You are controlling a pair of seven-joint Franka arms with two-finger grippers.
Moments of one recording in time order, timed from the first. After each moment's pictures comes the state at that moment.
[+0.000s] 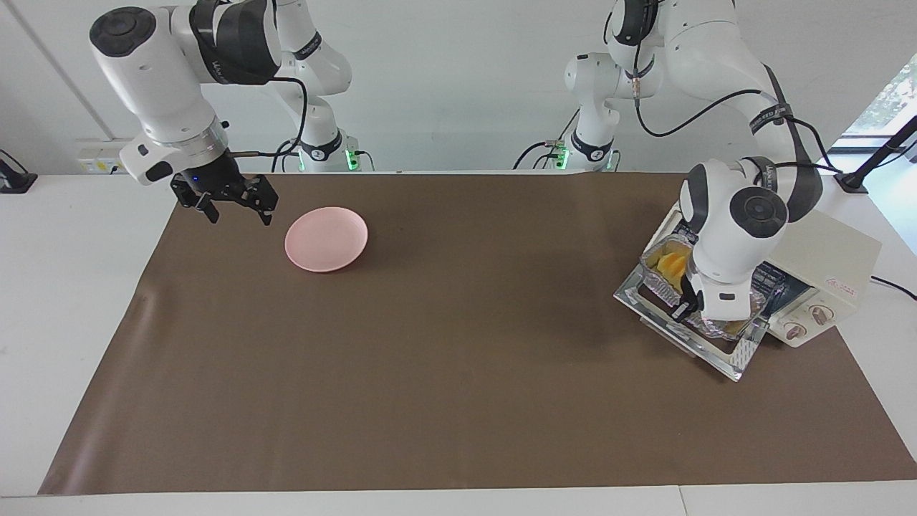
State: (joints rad) left arm -0.32 0.44 0.06 -1.54 0.09 1.92 -0.73; right arm 0.01 -0.02 0.00 -1.75 0.00 1.69 0.09
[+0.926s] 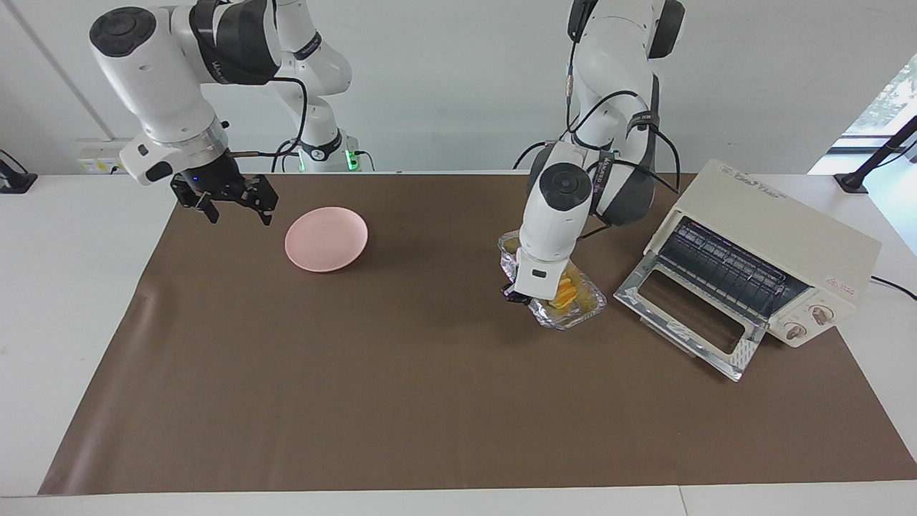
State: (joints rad) left arm -0.57 0.48 0.08 -1.44 -0.08 1.87 -0.89; right arm 0.01 -0.02 0.00 -1.75 0.00 1.69 0.09
